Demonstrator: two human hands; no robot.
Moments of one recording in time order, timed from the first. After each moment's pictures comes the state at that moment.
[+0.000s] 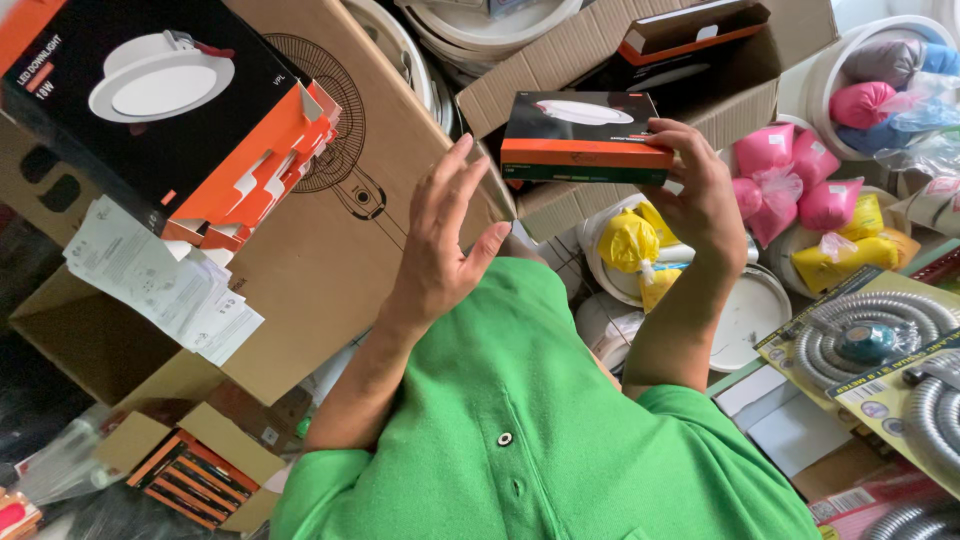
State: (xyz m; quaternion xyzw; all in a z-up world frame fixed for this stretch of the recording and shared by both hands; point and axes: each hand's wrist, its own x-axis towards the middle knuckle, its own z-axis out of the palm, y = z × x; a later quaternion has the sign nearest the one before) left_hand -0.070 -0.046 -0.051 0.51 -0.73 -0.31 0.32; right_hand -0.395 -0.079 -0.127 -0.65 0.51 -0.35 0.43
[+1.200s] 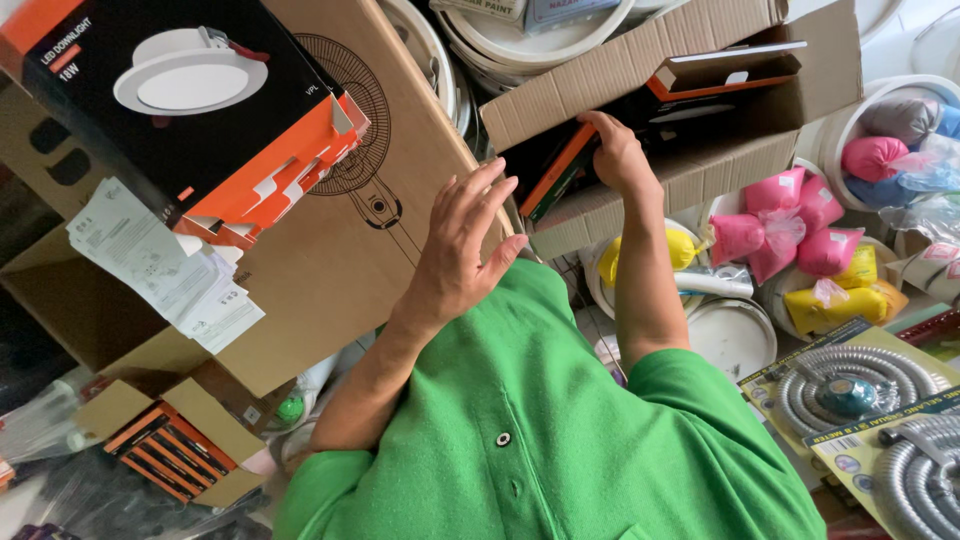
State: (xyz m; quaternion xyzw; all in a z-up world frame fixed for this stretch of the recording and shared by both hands) left_hand -0.071 -0.064 -0.071 0.54 -0.74 -0.30 0.27; right_hand -0.339 -0.174 -0.311 -0.74 0.50 -0.22 0.38
